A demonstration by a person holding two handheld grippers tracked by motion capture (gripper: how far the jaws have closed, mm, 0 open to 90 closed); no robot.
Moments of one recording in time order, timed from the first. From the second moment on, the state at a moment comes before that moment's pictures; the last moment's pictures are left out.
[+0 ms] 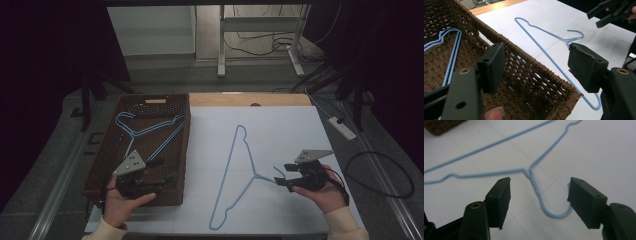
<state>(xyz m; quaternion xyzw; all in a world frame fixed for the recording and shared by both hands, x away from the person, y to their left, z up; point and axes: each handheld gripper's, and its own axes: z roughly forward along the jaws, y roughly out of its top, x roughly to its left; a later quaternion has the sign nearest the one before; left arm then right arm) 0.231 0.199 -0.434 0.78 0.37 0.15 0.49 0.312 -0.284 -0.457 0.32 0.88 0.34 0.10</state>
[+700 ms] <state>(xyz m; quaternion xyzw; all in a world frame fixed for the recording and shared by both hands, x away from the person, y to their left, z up) 0.229 0.196 -0.435 0.78 0.36 0.14 0.49 0.362 -0.244 -0.478 0.27 0.95 0.14 0.03</state>
